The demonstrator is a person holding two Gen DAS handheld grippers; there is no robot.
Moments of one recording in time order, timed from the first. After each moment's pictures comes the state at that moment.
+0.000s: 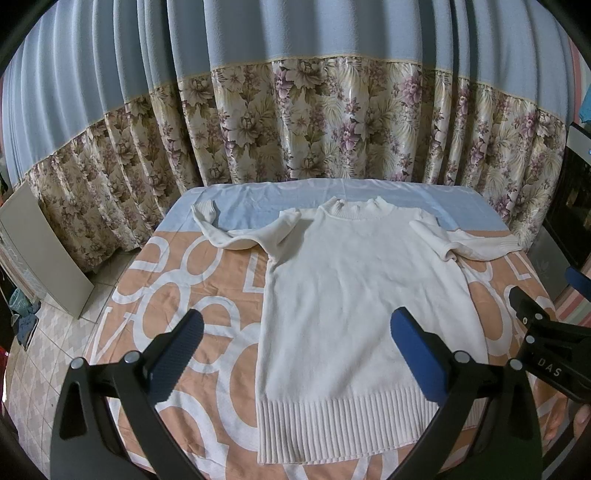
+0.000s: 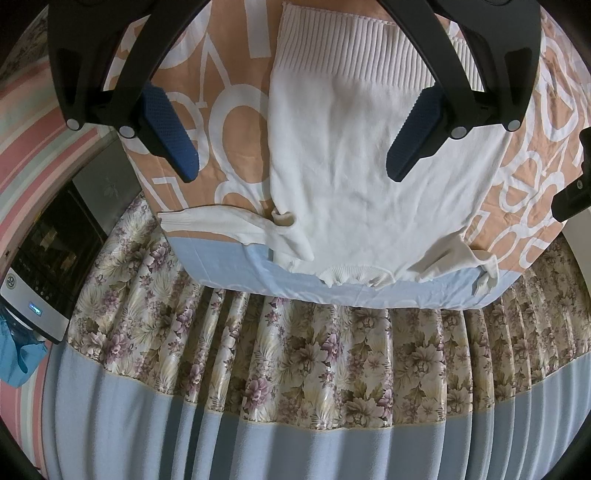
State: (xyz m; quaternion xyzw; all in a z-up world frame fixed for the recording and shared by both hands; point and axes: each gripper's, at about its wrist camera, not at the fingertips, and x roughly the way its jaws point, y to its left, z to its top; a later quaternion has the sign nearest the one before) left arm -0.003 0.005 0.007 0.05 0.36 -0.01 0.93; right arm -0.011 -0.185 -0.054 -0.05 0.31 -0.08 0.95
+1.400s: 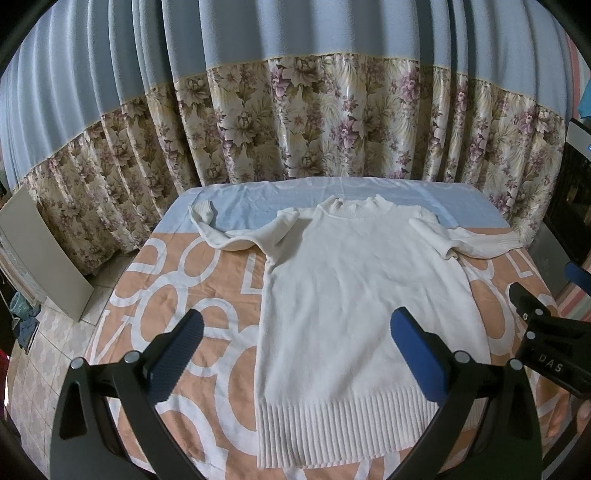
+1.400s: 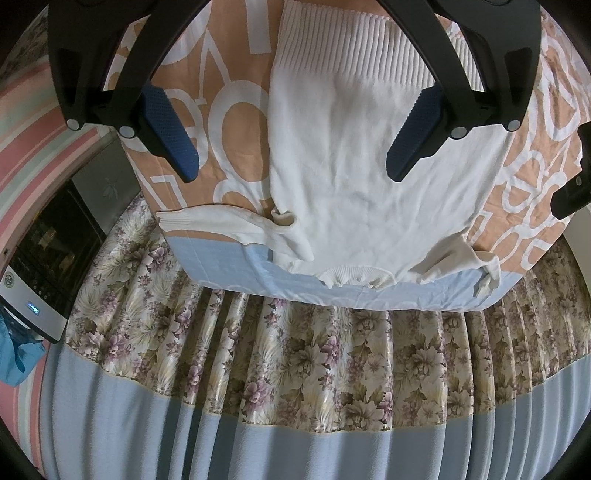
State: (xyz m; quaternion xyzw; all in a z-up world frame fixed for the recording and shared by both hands) left arm -0.001 0.005 0.002 0.05 0.36 -0.01 0.93; right arm -0.003 -0.186 -0.057 -0.05 0.31 -0.08 0.95
